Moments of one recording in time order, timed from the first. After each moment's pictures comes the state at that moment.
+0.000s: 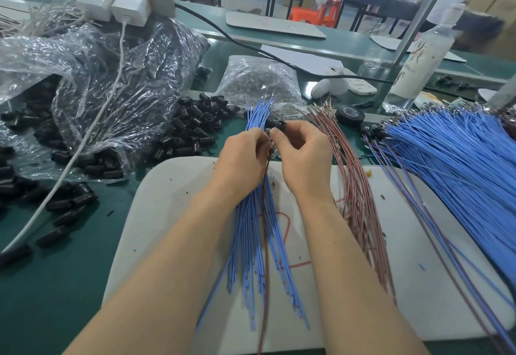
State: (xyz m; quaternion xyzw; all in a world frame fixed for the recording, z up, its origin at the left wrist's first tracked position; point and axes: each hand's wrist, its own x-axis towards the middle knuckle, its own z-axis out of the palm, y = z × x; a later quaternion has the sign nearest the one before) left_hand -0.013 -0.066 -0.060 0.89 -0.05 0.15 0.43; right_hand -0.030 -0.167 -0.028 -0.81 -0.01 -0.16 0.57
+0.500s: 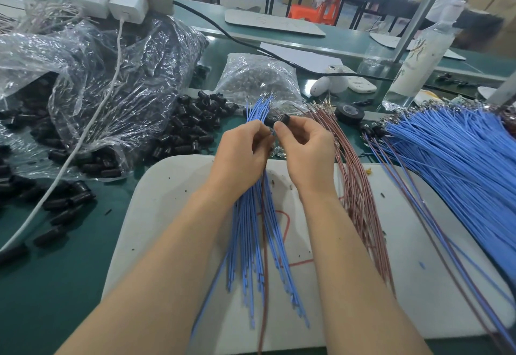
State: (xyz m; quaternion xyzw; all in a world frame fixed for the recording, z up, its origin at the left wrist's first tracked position) left_hand -0.012 -0.065 -0.059 0.86 -0.07 0.19 0.48; right_hand -0.021 -0.174 -0.029 -0.81 0.00 -0.14 0.57
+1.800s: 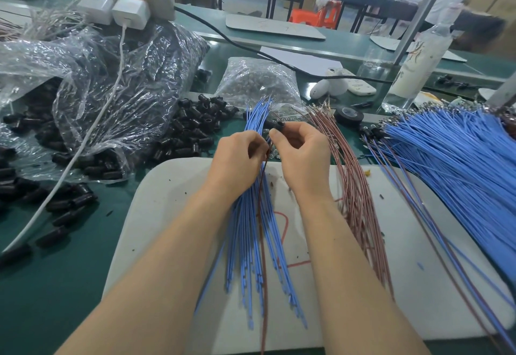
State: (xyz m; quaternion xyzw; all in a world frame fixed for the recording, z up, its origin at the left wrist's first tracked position) left_hand -0.011 -0.061 -0.061 0.88 -0.05 0.15 0.44; right_hand -0.016 -0.169 -0.042 -0.80 0.00 -0.16 0.58
